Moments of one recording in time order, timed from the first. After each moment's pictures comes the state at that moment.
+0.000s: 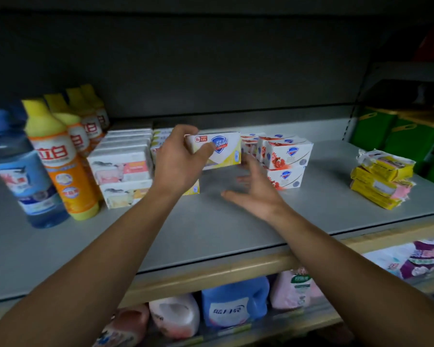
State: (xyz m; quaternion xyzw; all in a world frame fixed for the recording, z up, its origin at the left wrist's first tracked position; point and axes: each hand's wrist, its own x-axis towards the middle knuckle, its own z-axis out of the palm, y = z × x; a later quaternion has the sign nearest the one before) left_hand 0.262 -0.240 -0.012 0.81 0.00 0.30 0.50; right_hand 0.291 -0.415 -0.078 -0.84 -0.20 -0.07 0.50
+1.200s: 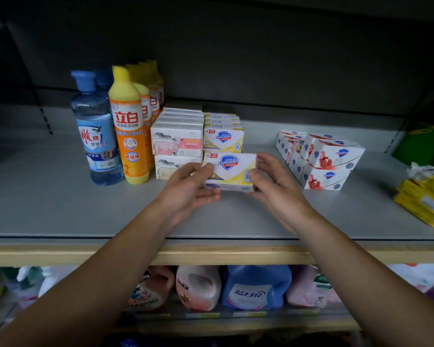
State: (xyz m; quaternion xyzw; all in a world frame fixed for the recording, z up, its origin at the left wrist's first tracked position) left_hand 0.205 -0.160 -0.084 0.56 0.05 0.05 0.83; right_hand 0.228 -0.354 -0.063 -0.72 -0.21 0.02 0.66
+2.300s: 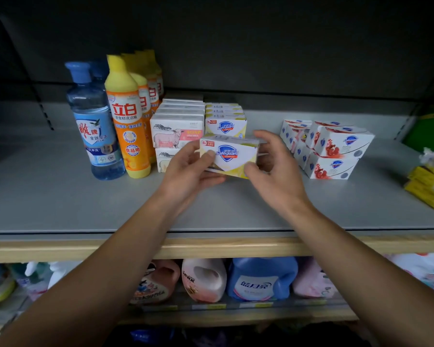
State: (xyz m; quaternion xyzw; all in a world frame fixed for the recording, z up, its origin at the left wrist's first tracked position) left_hand 0.203 -0.164 -0.076 0.58 -0.03 0.13 0.80; right_hand 0.230 -0.337 -0.060 -0.77 -0.24 -0.18 0.56
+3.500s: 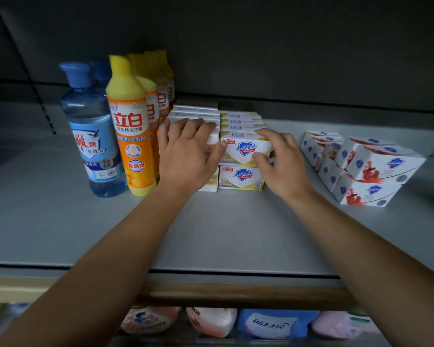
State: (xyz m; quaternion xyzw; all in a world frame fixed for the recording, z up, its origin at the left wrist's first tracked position) left_hand 0.277 -0.112 -0.063 0.91 0.04 0.41 0.08; right_hand 0.342 -0.305 -0.066 -0.86 -0.25 -0.24 0.37
